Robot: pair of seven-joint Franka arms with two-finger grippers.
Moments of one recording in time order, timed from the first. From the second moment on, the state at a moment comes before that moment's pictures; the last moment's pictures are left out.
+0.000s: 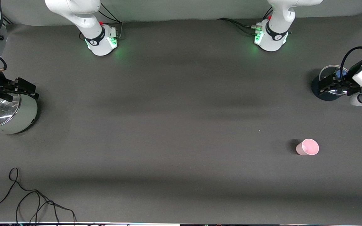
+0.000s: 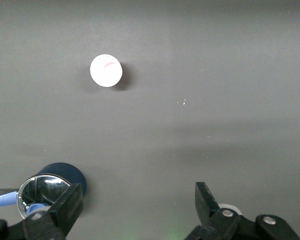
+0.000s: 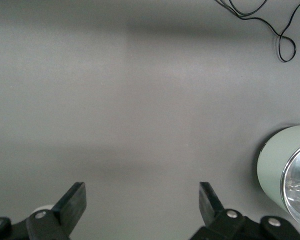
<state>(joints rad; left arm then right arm) -0.06 0.04 0.01 -1.57 0.00 1.55 -0.01 -0.04 -0.03 0.00 -1.67 0.02 1.66 -0.09</state>
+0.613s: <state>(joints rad) -0.06 0.04 0.01 -1.57 0.00 1.55 -0.02 -0.04 -0.02 0.00 -1.67 0.02 1.64 -0.09</state>
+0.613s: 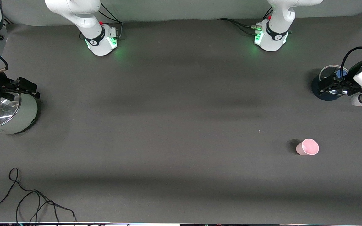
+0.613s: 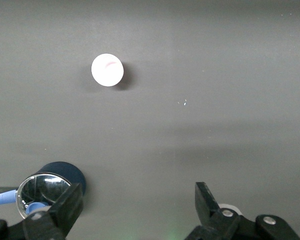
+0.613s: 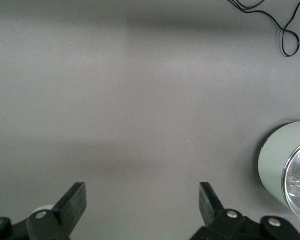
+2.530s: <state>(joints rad) 0.44 0.73 0.03 -1.47 -0.89 1.85 2.04 -0.04 -0.02 0.00 -1.67 0.02 1.64 -0.09</state>
